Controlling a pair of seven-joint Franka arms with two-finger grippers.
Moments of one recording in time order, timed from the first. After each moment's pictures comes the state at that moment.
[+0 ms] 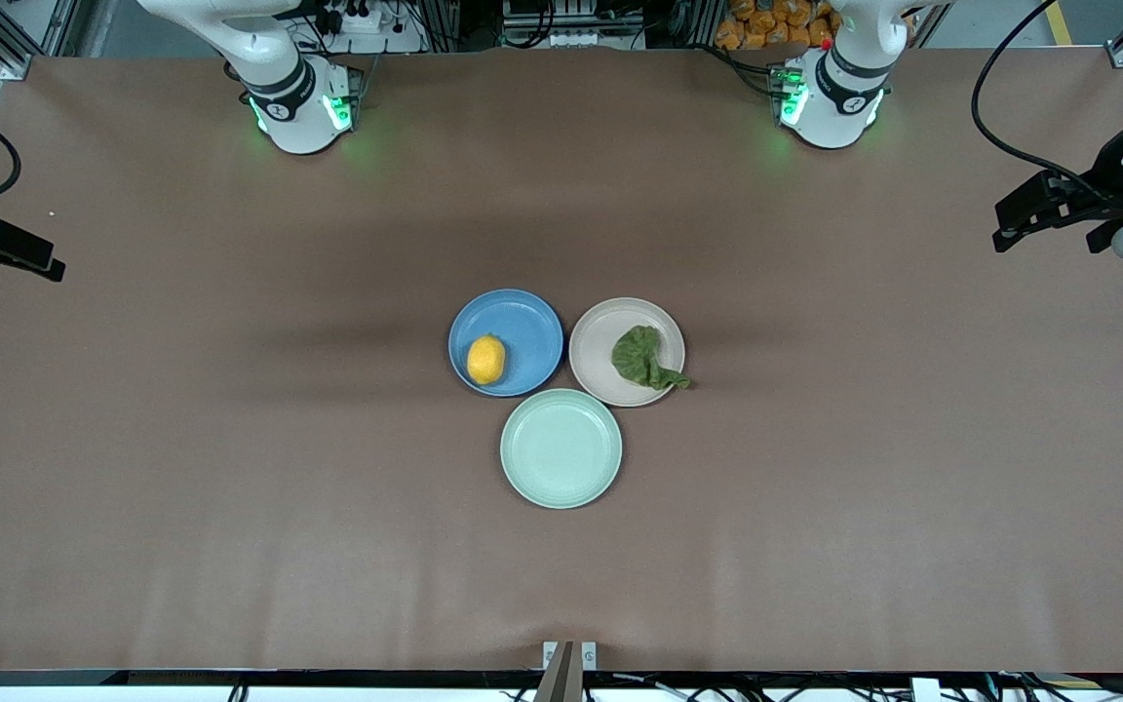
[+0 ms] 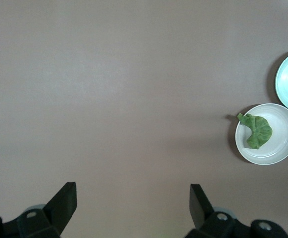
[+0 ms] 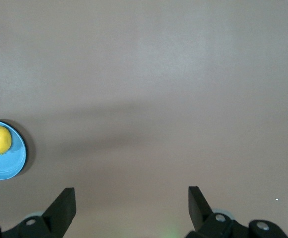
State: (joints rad) left arm 0.12 0.00 -0.22 -1.51 0.01 1.53 -0.07; right arm 0.06 0.09 -0.15 -1.45 0.01 1.46 0.00
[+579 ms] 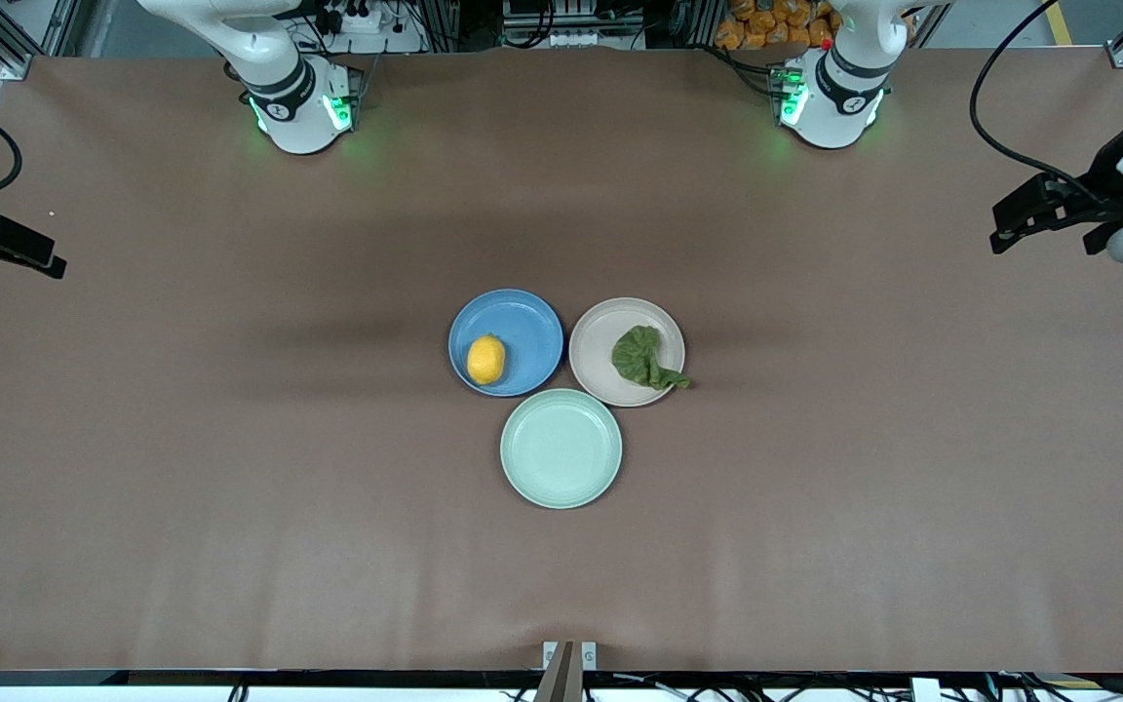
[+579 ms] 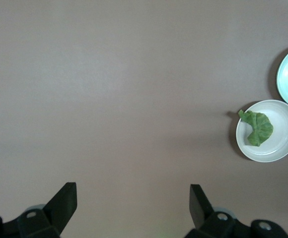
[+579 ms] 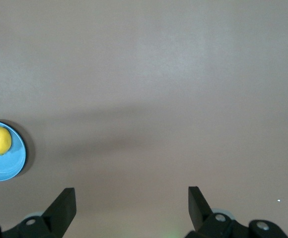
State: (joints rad) left arm 0.12 0.01 -0.22 -1.52 0.01 1.52 -0.08; right arm 0.05 0.06 -0.14 -1.49 0.01 1.48 0.00
